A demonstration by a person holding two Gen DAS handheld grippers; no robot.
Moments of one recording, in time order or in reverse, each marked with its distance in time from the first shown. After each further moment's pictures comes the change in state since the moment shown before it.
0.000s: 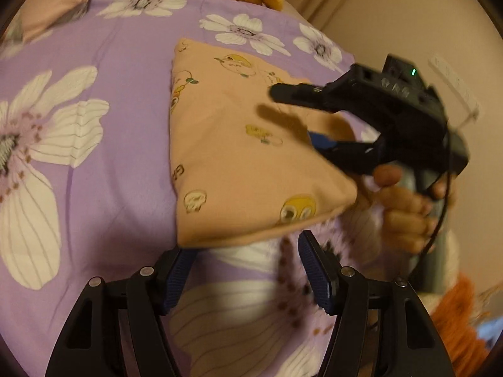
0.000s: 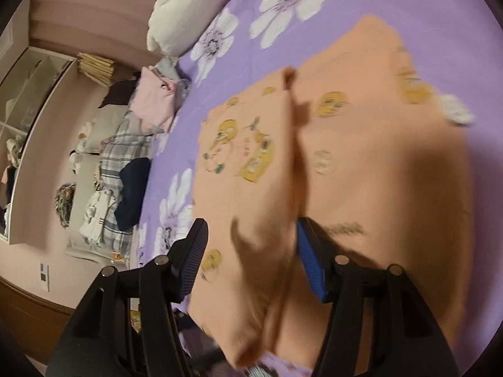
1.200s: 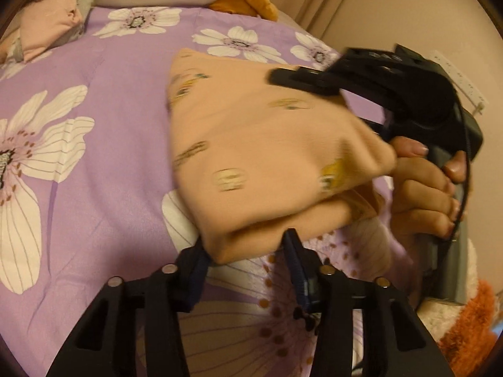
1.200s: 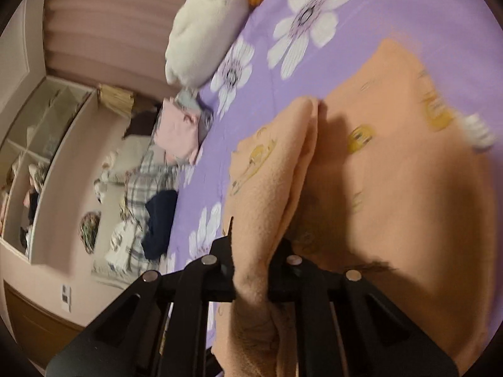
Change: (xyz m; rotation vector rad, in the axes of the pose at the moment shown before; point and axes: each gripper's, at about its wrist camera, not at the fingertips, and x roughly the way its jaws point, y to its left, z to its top) left arm 0.025 -0.026 -0.004 0.080 -0.089 0.113; right arm -0.036 -0.002 0.001 0.089 -0.146 0.125
